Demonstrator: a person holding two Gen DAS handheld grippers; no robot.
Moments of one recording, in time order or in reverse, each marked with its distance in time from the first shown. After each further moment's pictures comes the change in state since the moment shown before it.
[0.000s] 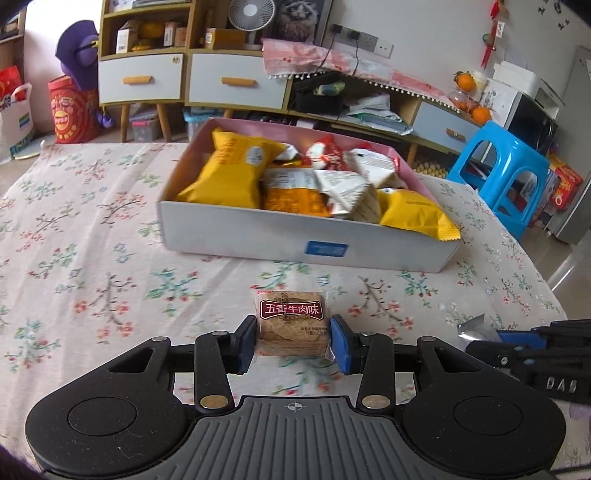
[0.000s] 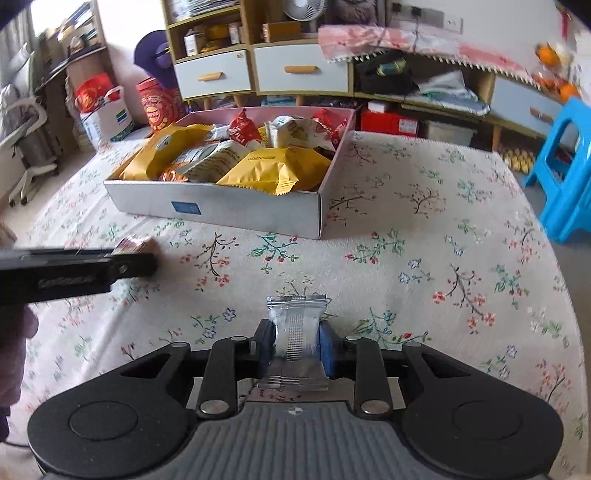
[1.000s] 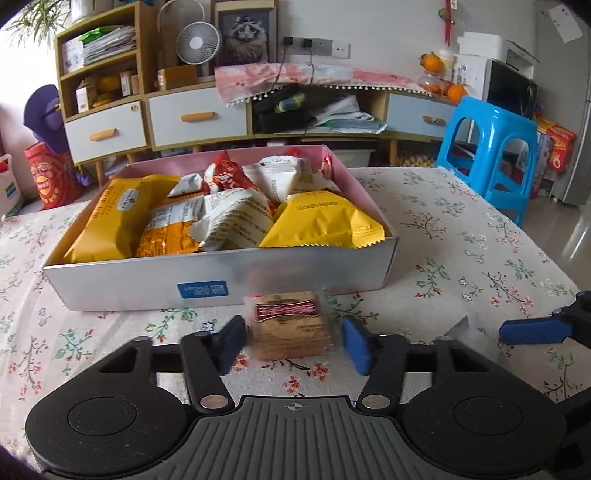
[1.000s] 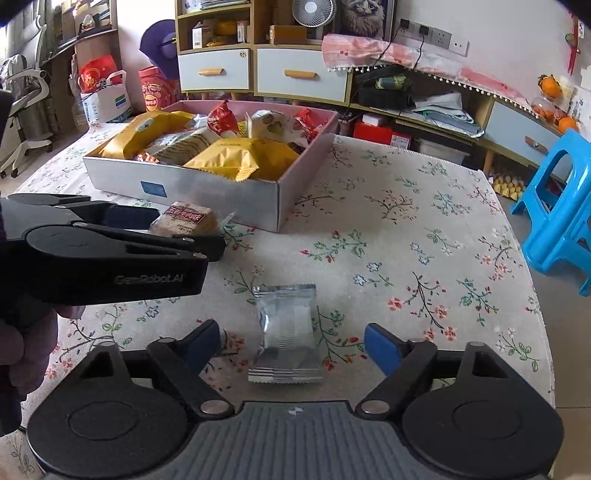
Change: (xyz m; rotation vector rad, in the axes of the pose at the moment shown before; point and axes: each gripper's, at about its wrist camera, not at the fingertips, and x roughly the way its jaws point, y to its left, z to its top) left arm 0.043 -0.096 -0.001 0.177 -0.082 0.073; right arm 0.007 -0.023 -0.011 -0.128 -0.037 -0.065
